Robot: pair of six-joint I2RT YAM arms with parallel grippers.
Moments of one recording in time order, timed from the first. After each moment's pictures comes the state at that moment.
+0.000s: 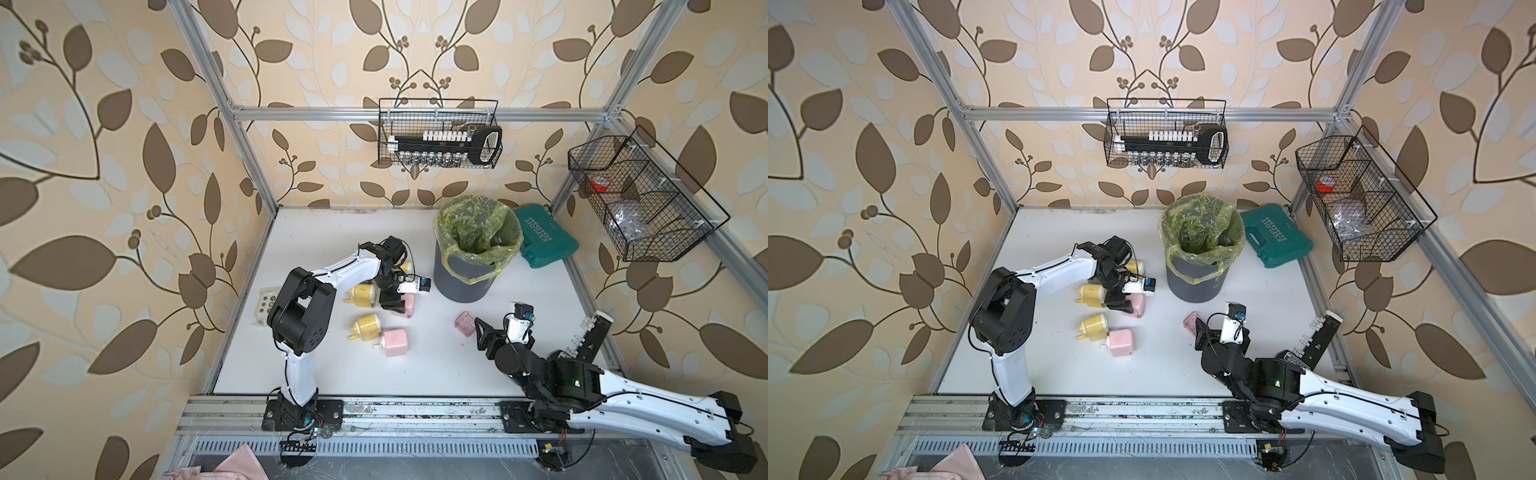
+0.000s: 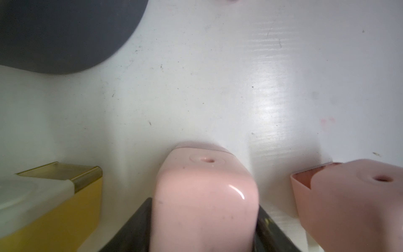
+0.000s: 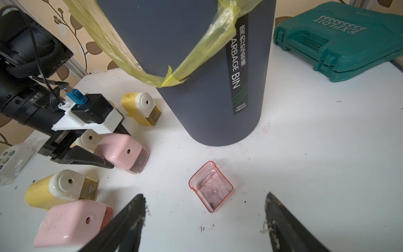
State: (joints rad) left arm -0.54 1.89 1.38 -0.85 0.38 1.06; right arm 1.22 0.57 0.46 -0.64 0.95 0.93
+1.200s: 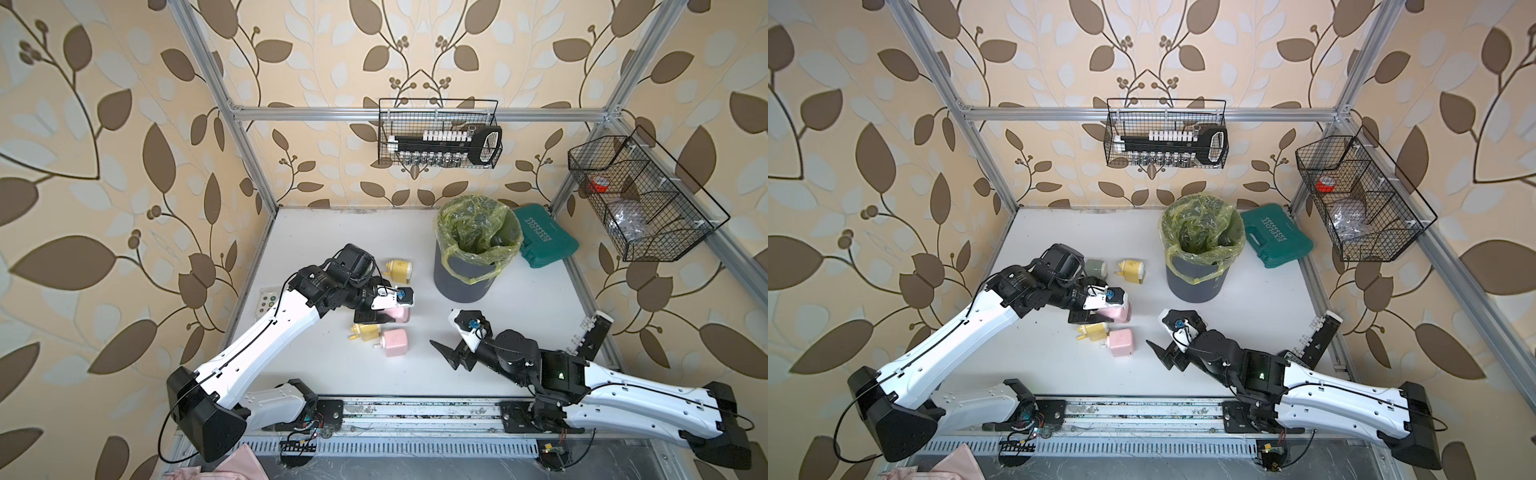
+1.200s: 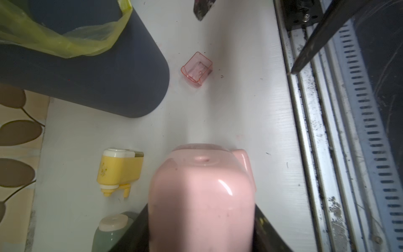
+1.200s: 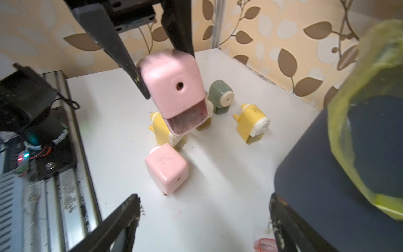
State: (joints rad) left arm -0.63 1.18 1.19 -1.01 0.44 0.94; right arm 1.20 0.74 0.52 -0.12 0.33 0.00
